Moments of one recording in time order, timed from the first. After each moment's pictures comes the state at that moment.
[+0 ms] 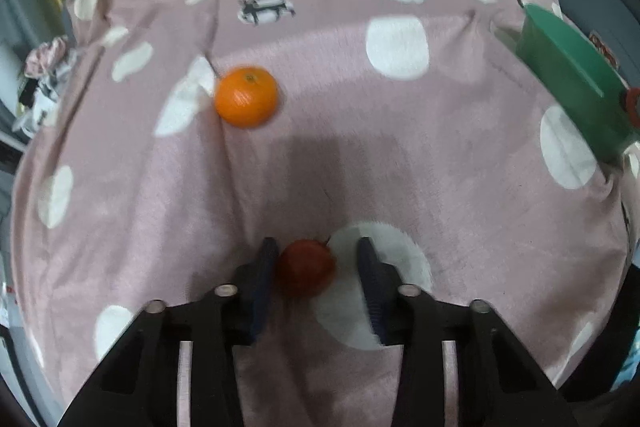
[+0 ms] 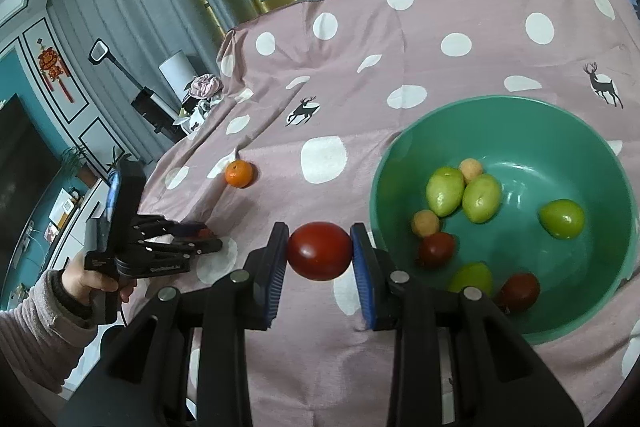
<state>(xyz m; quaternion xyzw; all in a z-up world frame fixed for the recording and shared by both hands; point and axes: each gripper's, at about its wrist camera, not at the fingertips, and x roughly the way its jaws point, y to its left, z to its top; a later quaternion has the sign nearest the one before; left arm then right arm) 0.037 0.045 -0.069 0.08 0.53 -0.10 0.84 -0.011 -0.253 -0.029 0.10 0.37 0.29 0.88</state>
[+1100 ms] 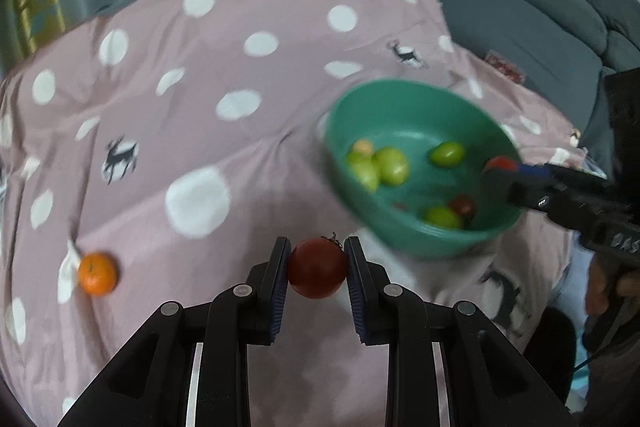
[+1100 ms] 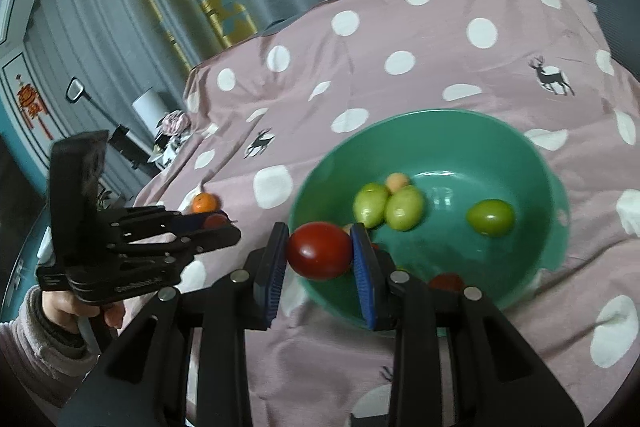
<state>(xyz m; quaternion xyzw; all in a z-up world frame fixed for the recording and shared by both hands) 0.052 -0.100 0.010 0.08 0.43 -0.25 0.86 -0.015 -0.313 -0.022 0.14 0.34 0.22 0.90</state>
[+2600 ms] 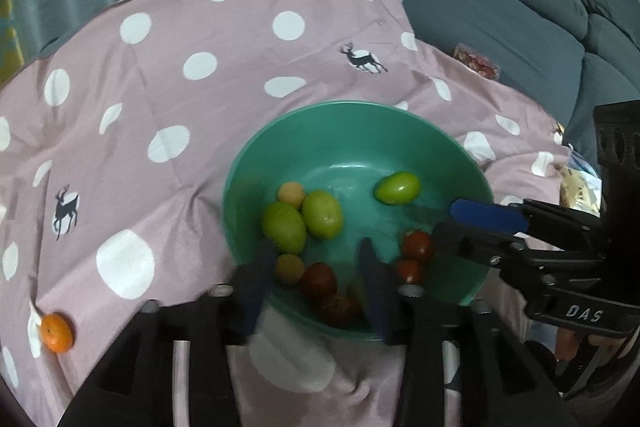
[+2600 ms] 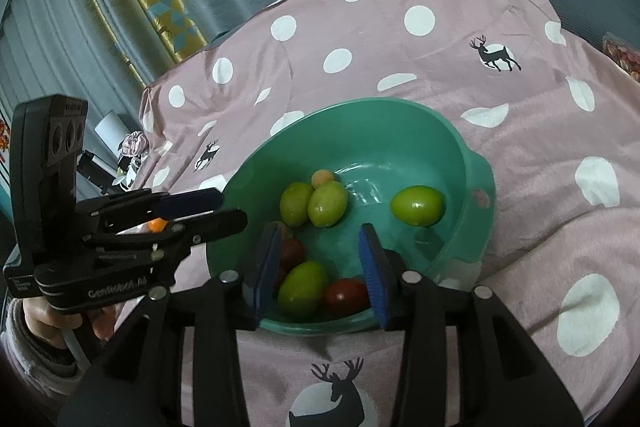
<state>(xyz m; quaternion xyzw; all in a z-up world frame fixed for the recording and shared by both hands) 0.071 -0.176 0.010 0.10 0.42 -0.29 0.85 -0.011 -0.354 -0.041 0.16 0.35 0.15 0.91</state>
